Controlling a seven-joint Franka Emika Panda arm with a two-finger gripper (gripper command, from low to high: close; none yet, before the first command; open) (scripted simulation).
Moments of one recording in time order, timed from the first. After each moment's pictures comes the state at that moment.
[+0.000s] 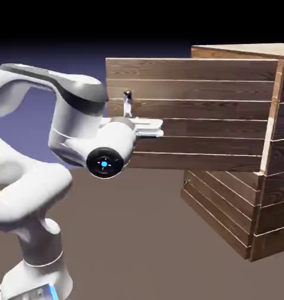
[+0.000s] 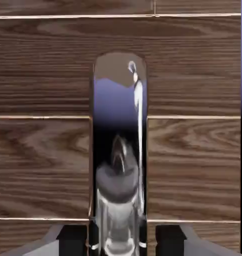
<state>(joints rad) -0.91 -0.98 -0.04 -2.86 1.39 1.16 2.01</state>
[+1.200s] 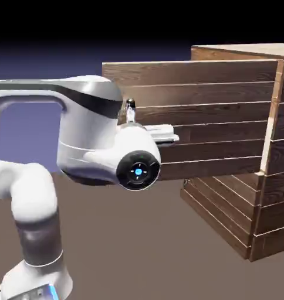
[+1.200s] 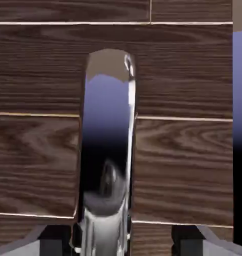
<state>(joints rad) 0.08 -1.09 -0.90 -2.65 0.76 1.56 2.19</state>
